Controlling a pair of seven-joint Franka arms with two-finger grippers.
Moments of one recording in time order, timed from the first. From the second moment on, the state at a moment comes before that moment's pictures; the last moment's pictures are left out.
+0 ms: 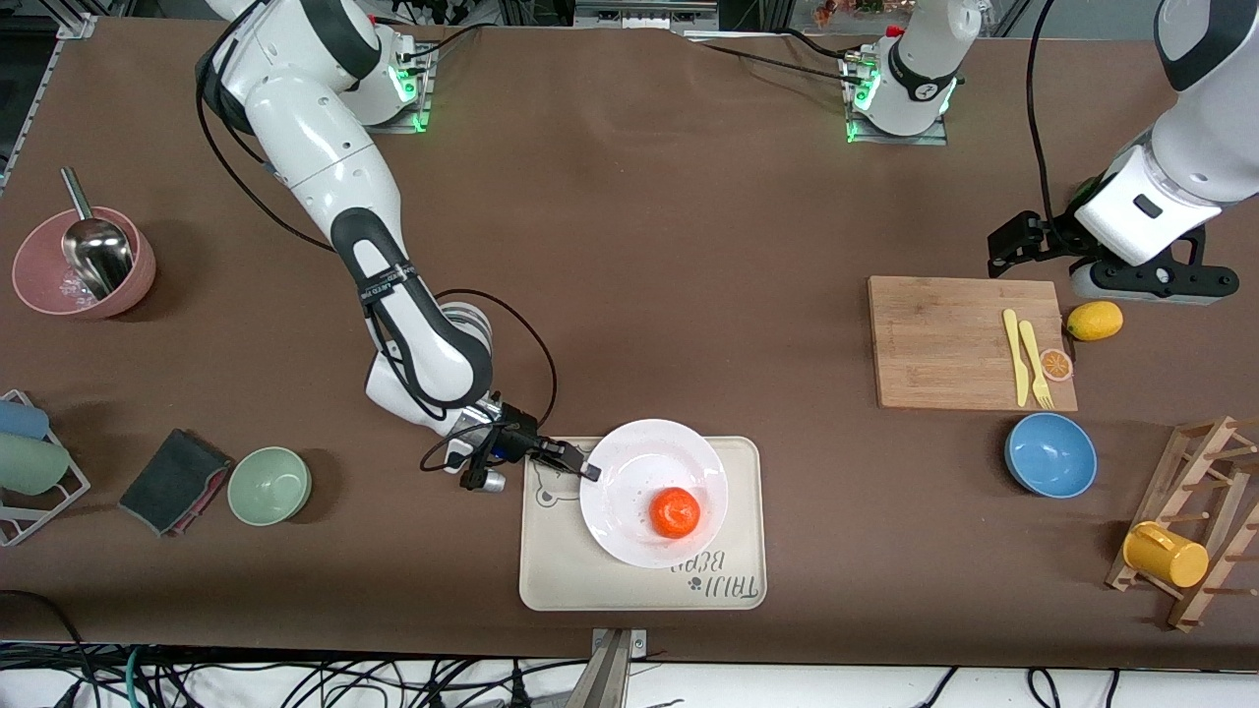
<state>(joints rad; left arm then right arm) 0.05 0.02 -0.15 -1.70 -0.02 1.69 -0.06 0.30 1.08 0.27 -1.23 1.46 2.65 -0.63</state>
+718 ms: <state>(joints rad) 0.05 0.02 -0.15 -1.70 -0.02 1.69 -0.06 0.32 1.11 0.26 -1.22 1.46 2.65 -0.63</state>
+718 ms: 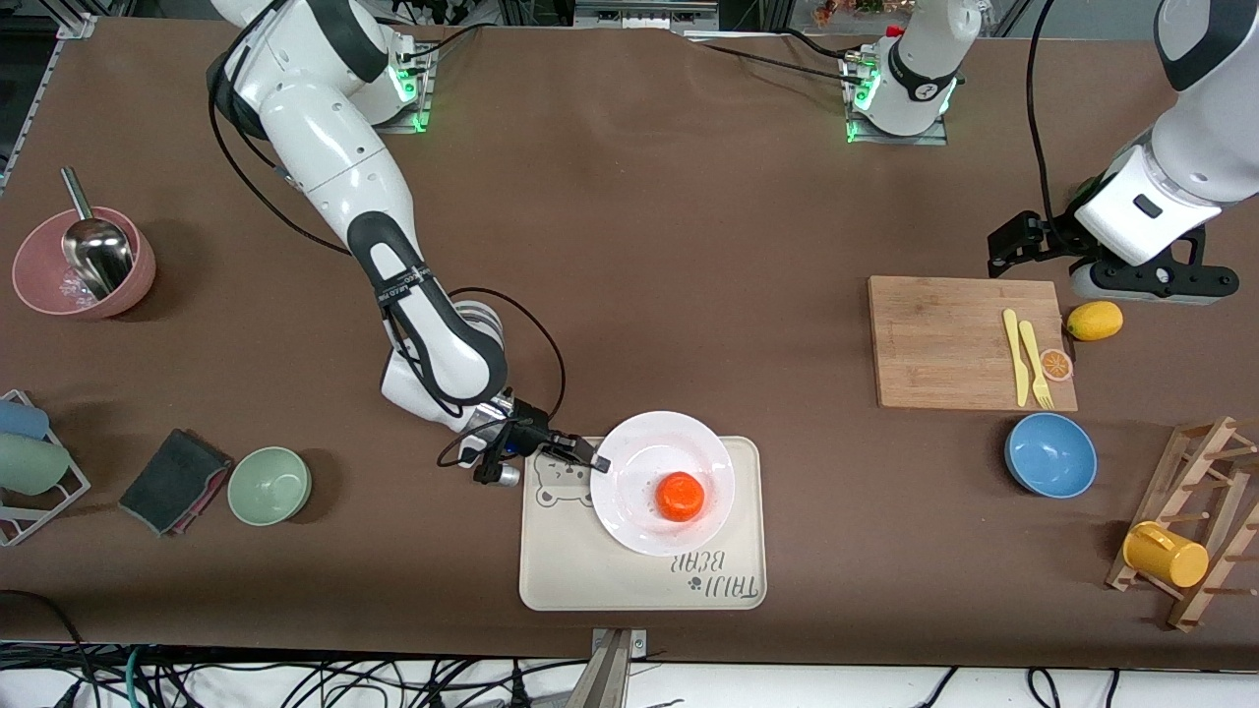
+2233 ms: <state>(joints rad) 0.05 0.02 -0.15 -1.70 -0.02 1.69 -0.06 0.32 1.00 0.18 -1.24 1.22 2.65 -0.60</state>
